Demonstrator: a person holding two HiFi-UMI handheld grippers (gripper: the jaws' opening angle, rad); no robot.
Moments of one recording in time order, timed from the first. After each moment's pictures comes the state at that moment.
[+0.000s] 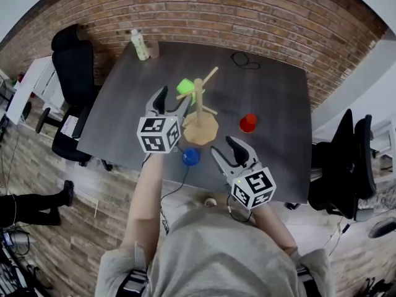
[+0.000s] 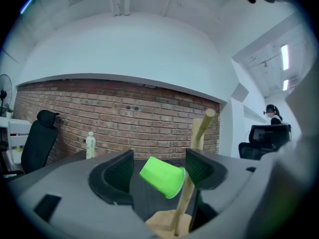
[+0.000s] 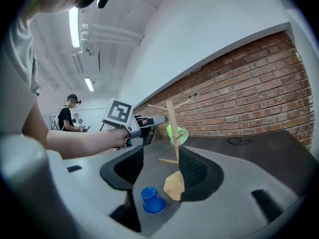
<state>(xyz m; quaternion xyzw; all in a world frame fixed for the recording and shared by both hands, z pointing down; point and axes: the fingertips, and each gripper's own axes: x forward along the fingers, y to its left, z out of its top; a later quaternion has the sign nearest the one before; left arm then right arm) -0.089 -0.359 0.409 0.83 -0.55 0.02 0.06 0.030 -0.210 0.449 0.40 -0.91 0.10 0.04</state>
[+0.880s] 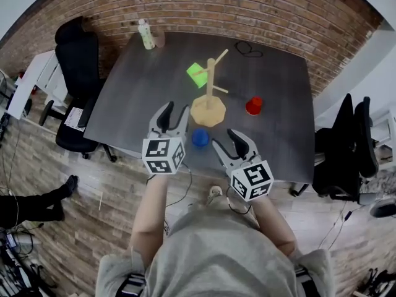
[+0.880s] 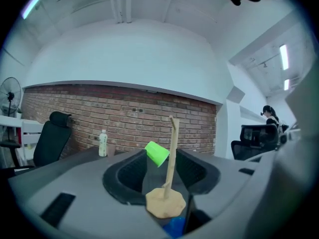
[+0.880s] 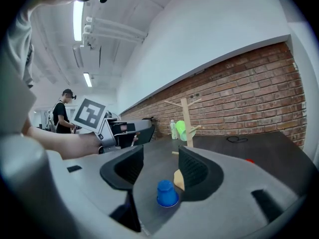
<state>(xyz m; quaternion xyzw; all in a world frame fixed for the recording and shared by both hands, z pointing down) -0.123 -0.240 0.417 0.82 -0.56 0.01 0.06 -0.006 -0.158 0.452 0.43 -0.90 0.09 0.05</state>
